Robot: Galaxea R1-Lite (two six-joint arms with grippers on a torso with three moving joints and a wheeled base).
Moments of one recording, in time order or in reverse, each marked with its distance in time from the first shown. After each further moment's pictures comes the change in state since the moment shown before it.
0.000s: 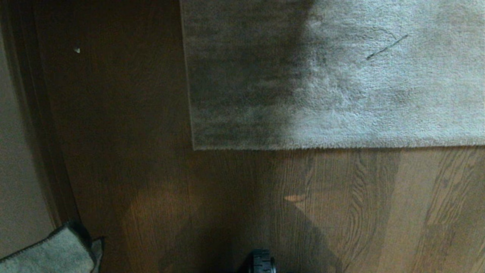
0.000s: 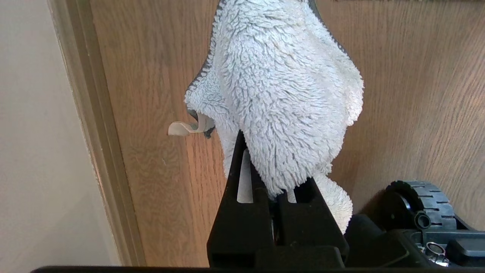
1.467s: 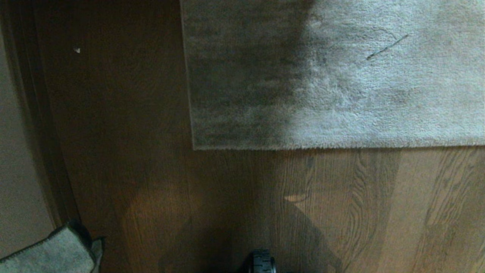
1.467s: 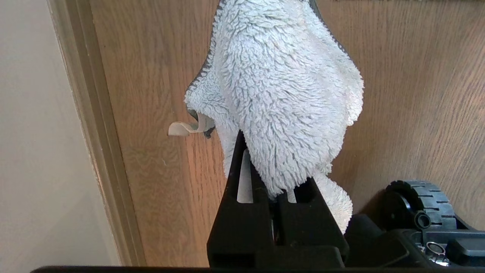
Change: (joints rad) left arm 0.000 0.000 0.000 0.000 0.000 0.002; right arm 0.001 -0.062 0.005 0.083 0.005 0.047
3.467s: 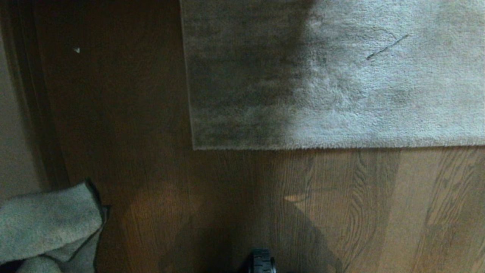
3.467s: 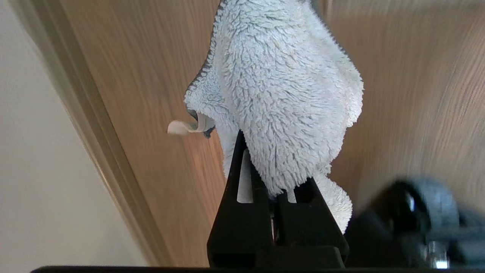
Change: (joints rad) left arm -0.001 0.479 -0.231 -0.106 -0.052 0.112; right arm 0.000 0.002 0.000 0.000 0.000 0.000
